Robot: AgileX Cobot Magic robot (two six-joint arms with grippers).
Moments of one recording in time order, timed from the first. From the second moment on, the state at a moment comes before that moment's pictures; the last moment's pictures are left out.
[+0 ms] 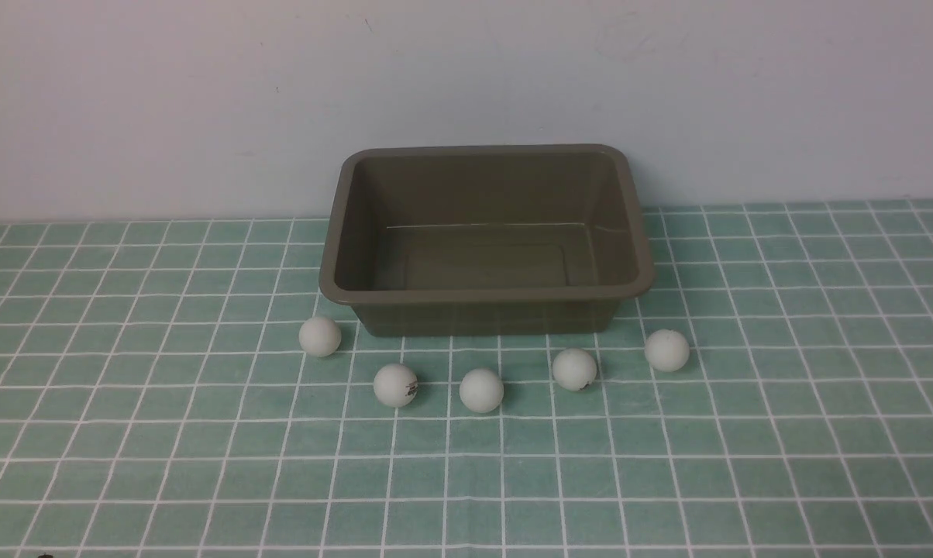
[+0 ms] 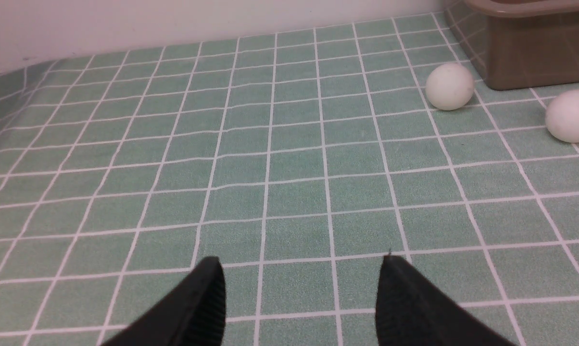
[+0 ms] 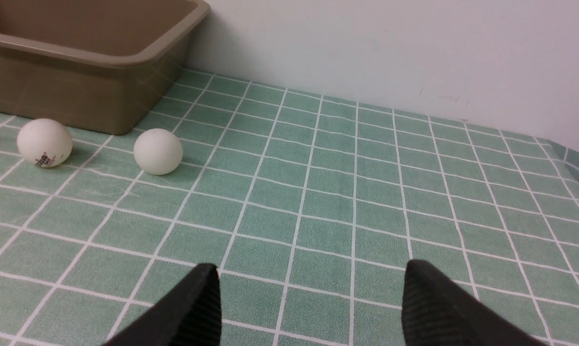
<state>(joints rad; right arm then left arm) 0.03 -0.01 0.02 0.01 0.39 -0.20 0.03 -0.01 0.03 -0.02 0.39 0.08</state>
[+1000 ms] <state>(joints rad) 0.03 -0.01 -0.54 0.14 0.93 -0.10 0.03 -0.01 0.03 -0.02 0.39 0.08</state>
